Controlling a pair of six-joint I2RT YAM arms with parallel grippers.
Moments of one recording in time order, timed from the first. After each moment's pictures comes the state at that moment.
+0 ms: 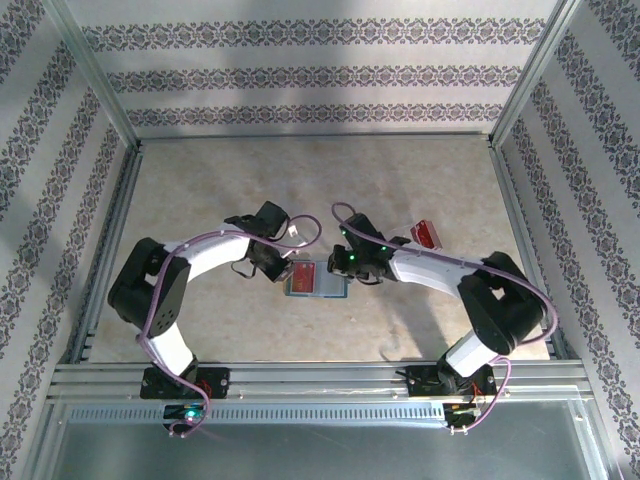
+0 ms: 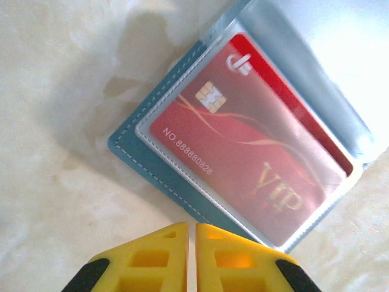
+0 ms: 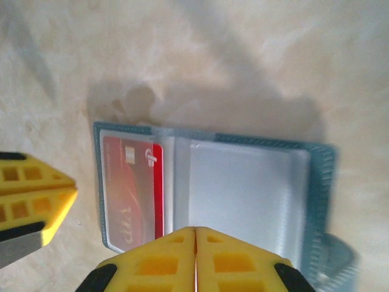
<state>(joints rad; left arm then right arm) -0.50 1.69 1.04 -0.62 0.26 0.25 0.65 1.56 0.88 -0.31 -0.20 0.82</state>
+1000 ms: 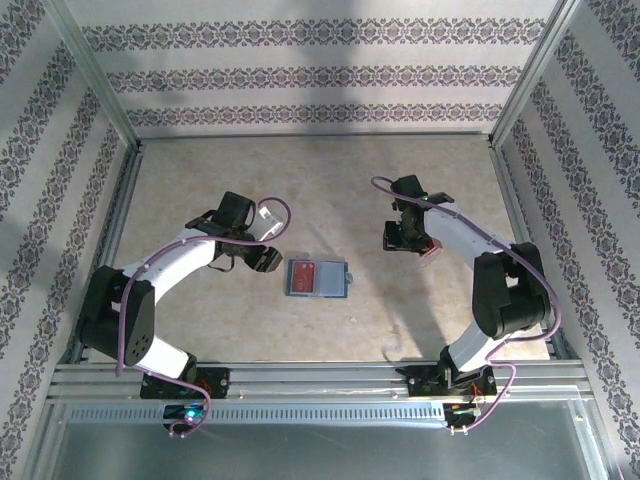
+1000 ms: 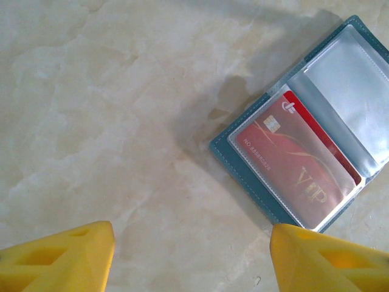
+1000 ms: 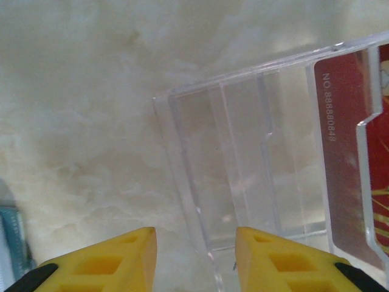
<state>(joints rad) -0.34 1.50 0.94 -0.52 0.31 0.28 0.27 1.65 1.12 -0.81 -0.03 0.34</state>
